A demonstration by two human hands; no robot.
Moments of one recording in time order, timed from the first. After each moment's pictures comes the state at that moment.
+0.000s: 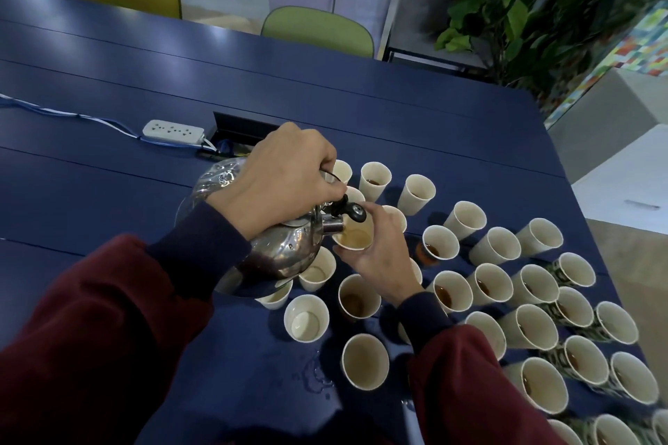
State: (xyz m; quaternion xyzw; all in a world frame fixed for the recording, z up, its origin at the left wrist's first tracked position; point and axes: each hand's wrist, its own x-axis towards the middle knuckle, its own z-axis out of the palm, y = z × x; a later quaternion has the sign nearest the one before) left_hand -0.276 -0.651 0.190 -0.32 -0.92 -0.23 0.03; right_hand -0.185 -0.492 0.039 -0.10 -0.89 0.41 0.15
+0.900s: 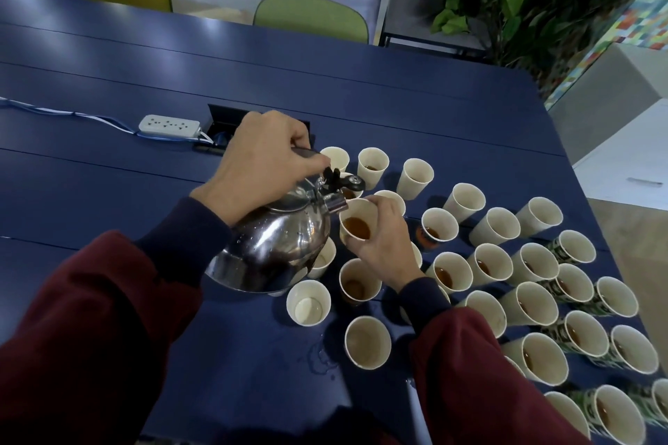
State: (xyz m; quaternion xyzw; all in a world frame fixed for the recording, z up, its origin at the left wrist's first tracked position) left_hand -0.279 -0.663 0.183 -0.27 -0.91 -0.32 0.04; right_hand -0.179 -0.483 0.021 -0.14 -0.90 0.40 0.13
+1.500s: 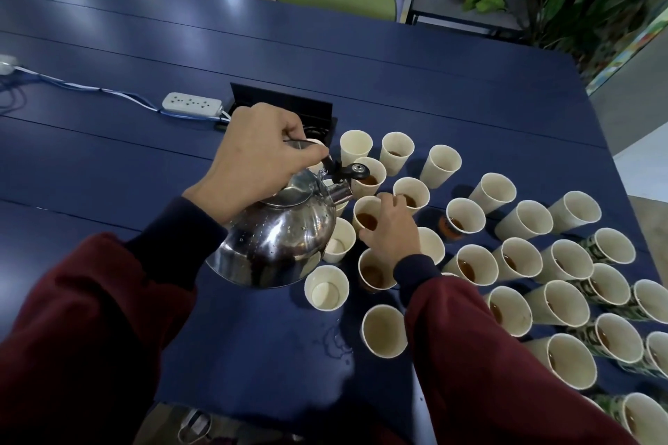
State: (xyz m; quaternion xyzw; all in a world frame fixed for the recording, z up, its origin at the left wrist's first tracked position) left_hand -0.276 -0.691 0.168 -0.21 -0.91 -0.36 0.03; right_hand -0.202 -0.493 -0.006 -0.18 -0.95 0.24 0.00
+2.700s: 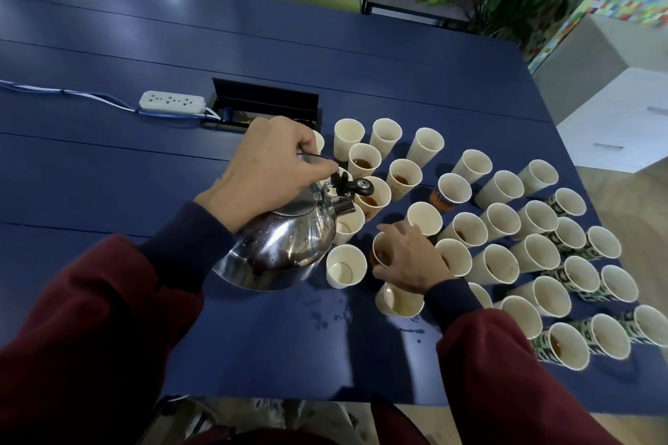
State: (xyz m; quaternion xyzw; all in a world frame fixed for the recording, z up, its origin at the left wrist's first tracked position) left_hand -0.268 -0.741 0.165 -0.31 -0.88 -0.37 -0.03; right_hand -0.121 -0.528 0.022 -0.17 -0.96 0.16 -0.17
